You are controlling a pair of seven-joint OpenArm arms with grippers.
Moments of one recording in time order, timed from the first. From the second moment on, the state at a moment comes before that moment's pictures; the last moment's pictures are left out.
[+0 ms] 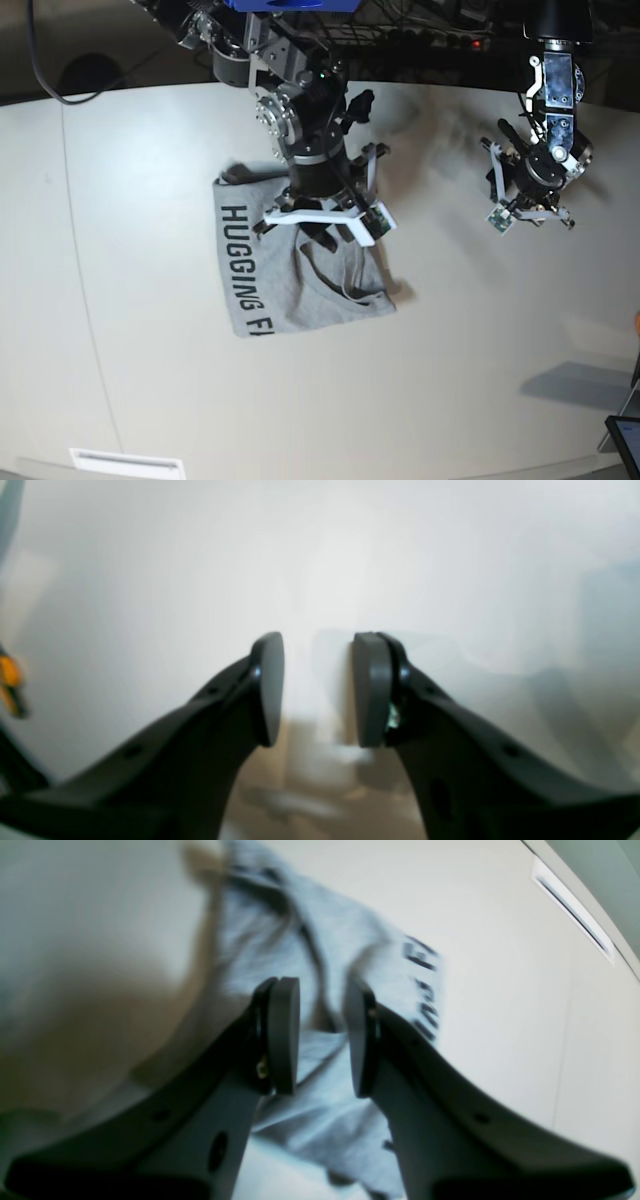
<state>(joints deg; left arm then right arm) 12.6 -27.1 -10.8 94.1 9.4 -39.6 37.4 -3.8 -4.3 -46.7 109.7 -31.8 -5.7 -59.2</state>
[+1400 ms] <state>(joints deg) 14.4 -28.0 -18.6 90.8 11.0 -39.3 37.9 0.0 -5.2 -47.5 102.0 -21.6 -7.4 -59.8</state>
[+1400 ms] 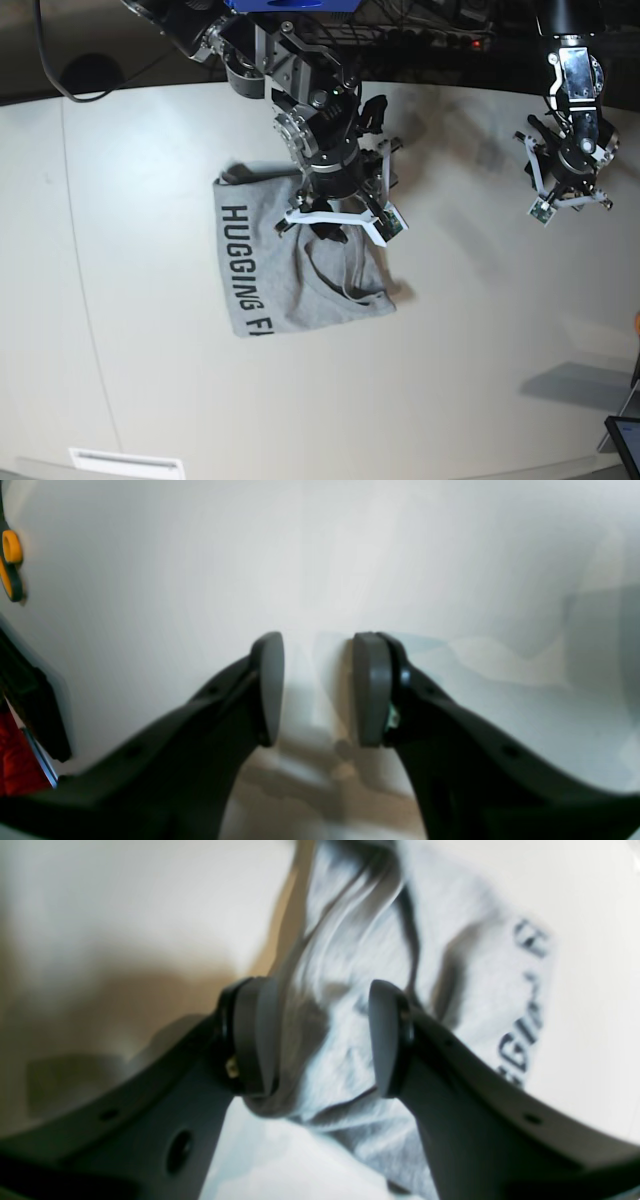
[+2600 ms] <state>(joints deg) 14.3 -27.9 -18.6 90.7 10.8 -39.3 37.9 -1.4 -5.2 -44.4 98.7 -21.3 -7.4 -59.7</state>
